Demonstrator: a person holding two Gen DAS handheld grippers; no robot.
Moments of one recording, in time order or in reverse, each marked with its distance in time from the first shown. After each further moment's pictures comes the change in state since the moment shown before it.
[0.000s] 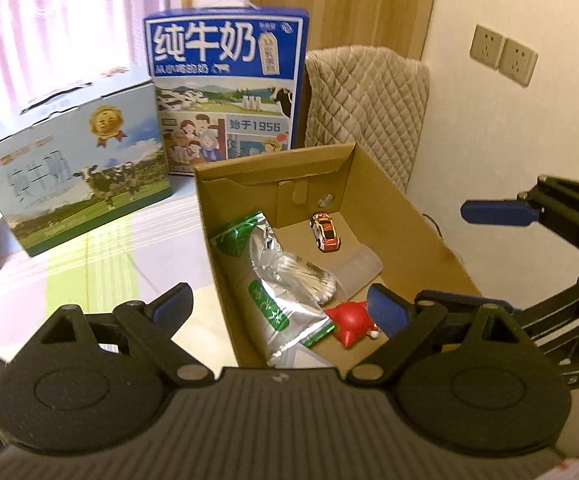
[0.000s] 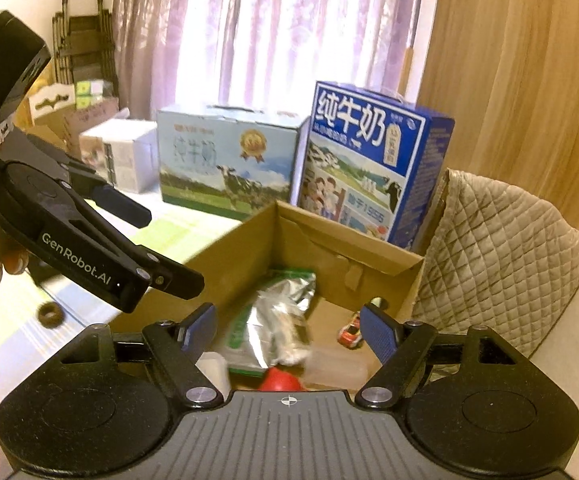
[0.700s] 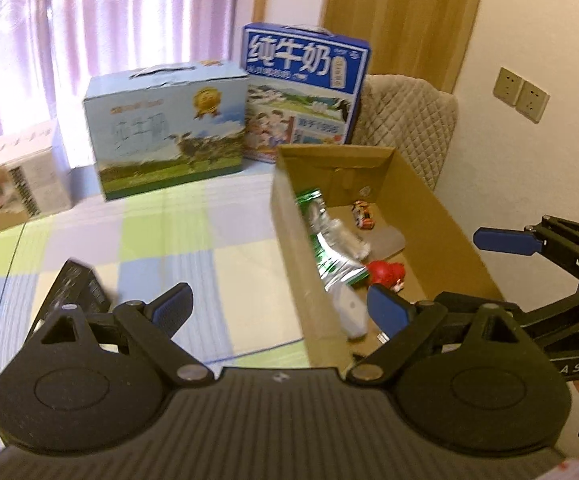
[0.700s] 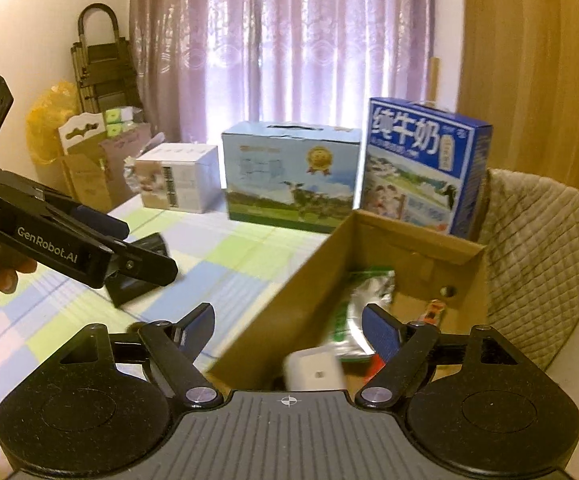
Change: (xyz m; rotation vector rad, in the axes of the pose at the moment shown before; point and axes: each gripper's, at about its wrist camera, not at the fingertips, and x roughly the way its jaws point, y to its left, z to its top) left arm -0.108 0.055 -0.074 -0.139 -0.045 0.064; right arm -0.041 0.090 -0.002 0.080 -0.030 0.093
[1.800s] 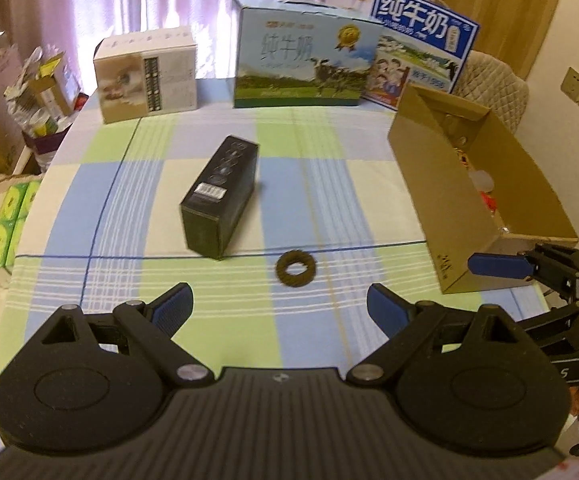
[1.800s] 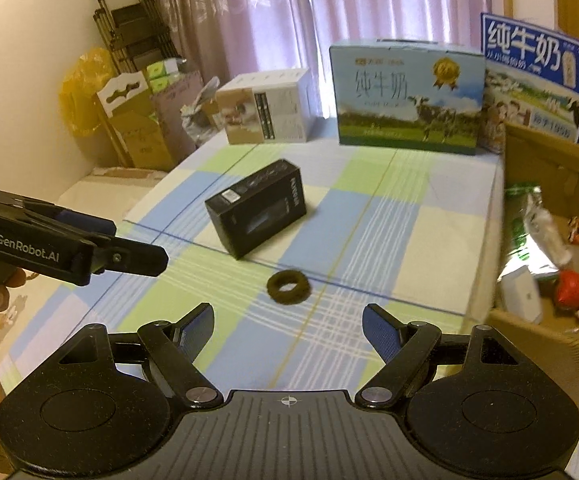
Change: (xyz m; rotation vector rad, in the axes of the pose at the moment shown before) left arm -0.061 0.140 -0.095 -0.138 0.116 0.126; right arm 0.082 0.148 -0.031 0.105 0.187 0.146
